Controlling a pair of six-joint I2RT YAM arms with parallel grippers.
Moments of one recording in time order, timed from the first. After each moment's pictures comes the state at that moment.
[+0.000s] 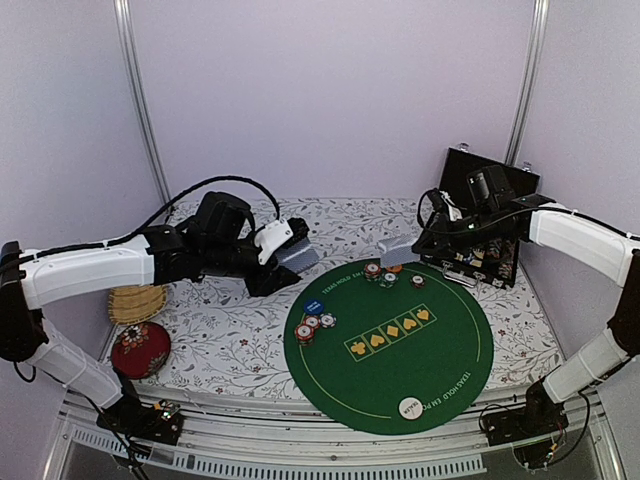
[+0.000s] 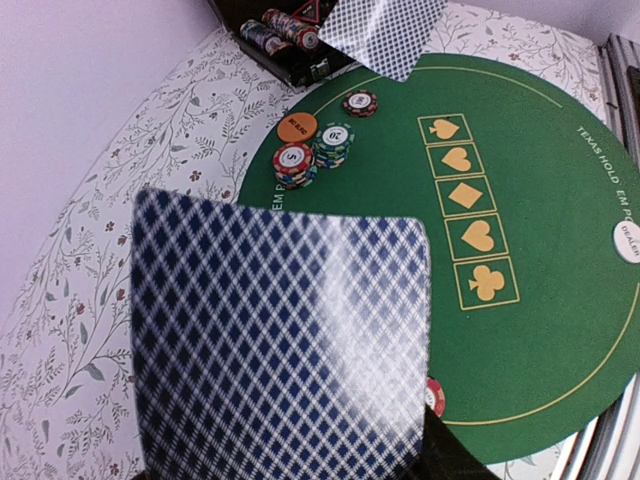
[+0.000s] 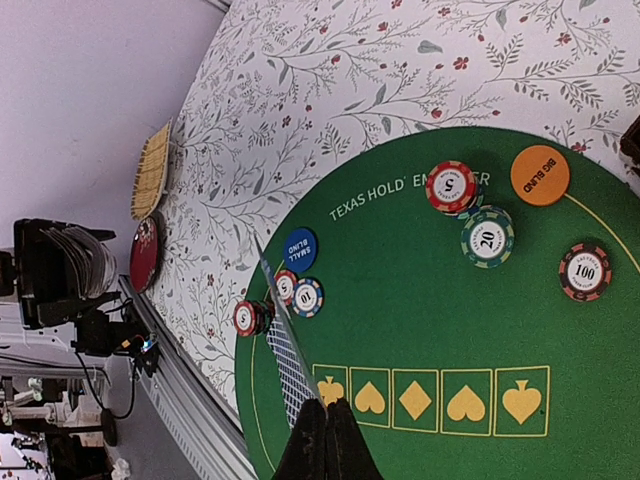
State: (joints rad) left arm -0.82 1.41 1.04 -0.27 0.10 0.32; right arm 0.37 1.46 1.16 -0.52 -0.60 0.36
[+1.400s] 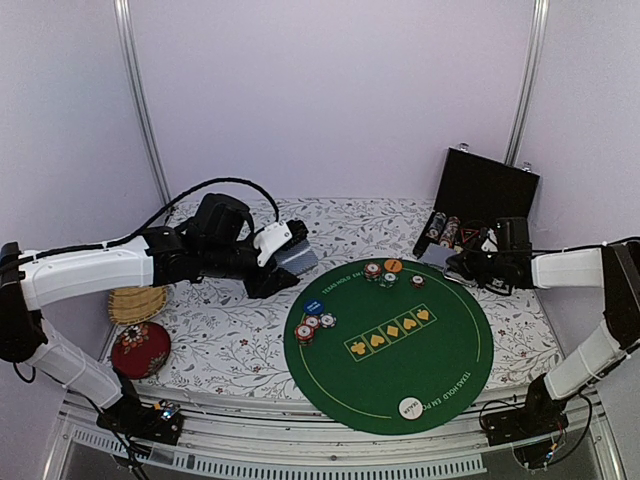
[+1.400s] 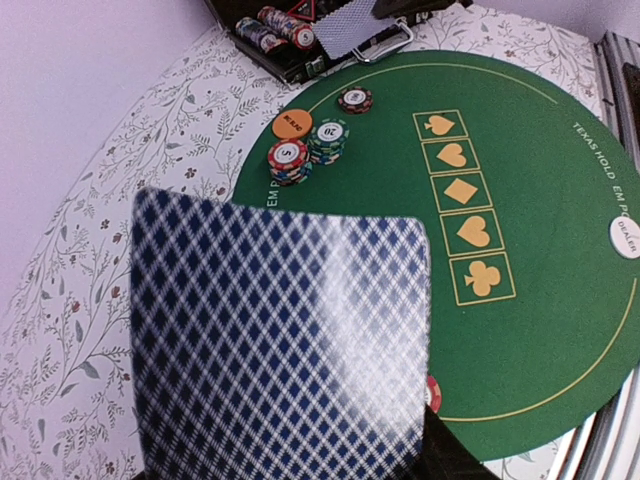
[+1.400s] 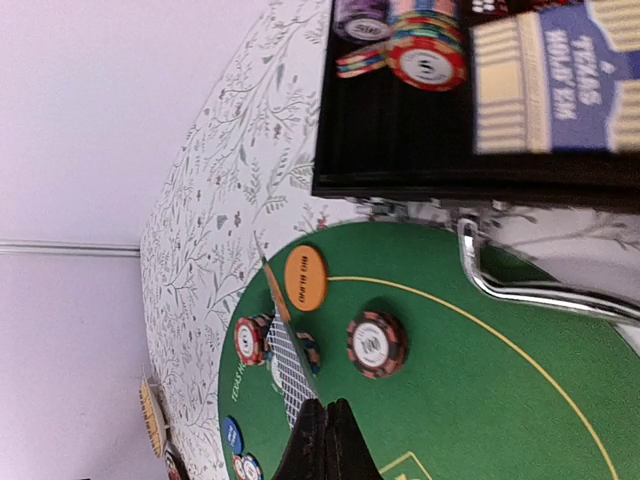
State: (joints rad) left arm -0.82 1.40 1.03 -0.27 0.11 0.32; right arm 0.13 1.48 0.67 0.16 -0.38 0.91
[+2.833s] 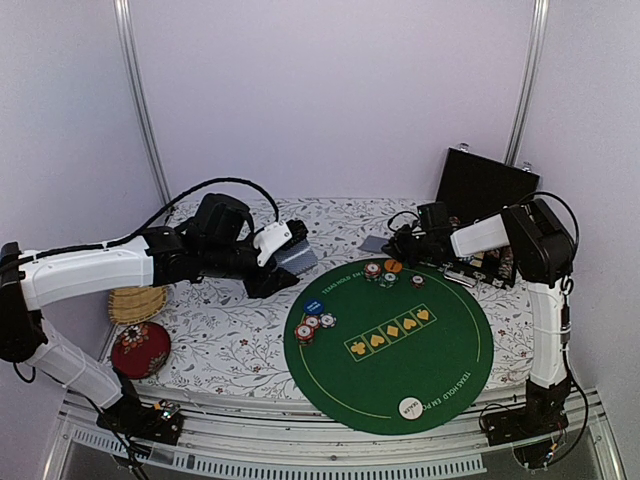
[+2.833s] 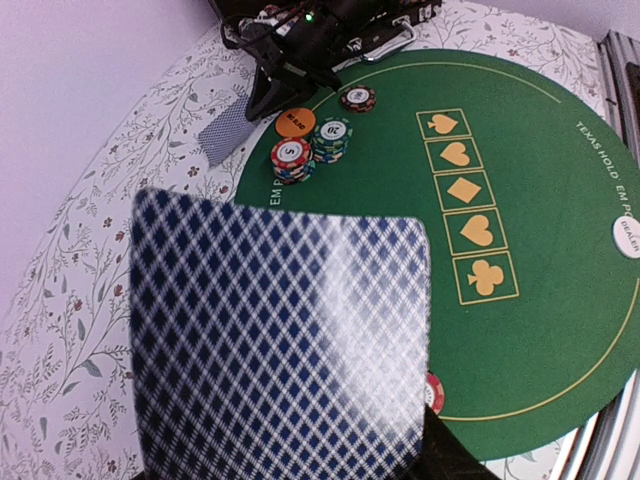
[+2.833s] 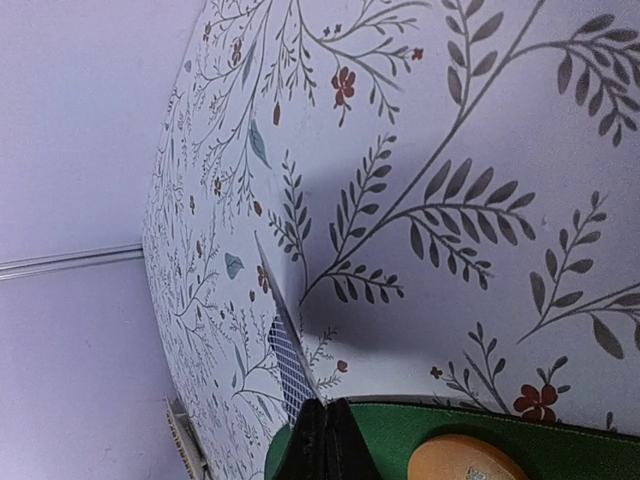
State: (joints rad) left arm -0.82 1.40 1.03 -0.27 0.10 0.32; right arm 0.37 2.20 1.34 0.23 -0.35 1.14
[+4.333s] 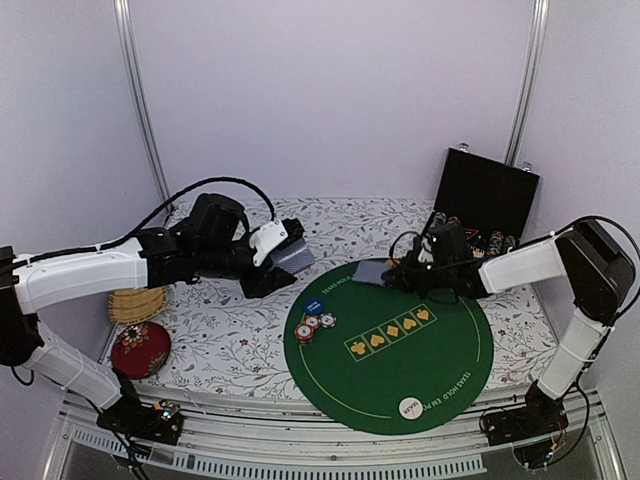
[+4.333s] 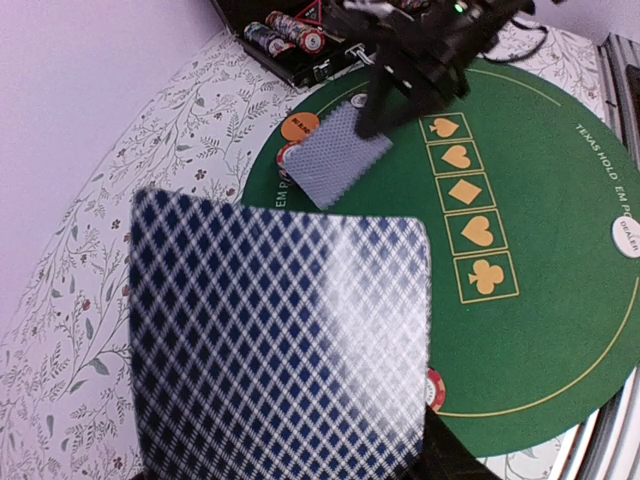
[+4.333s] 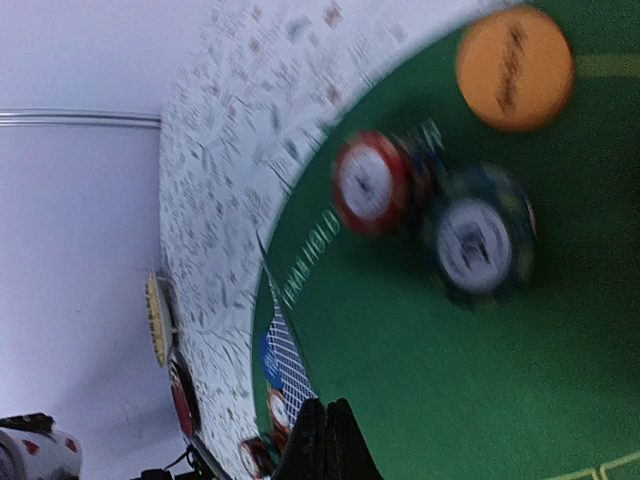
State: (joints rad) left arm -0.82 1.37 1.01 -0.27 0.10 0.33; right arm 0.53 1.73 0.84 0.32 -0.34 1.03
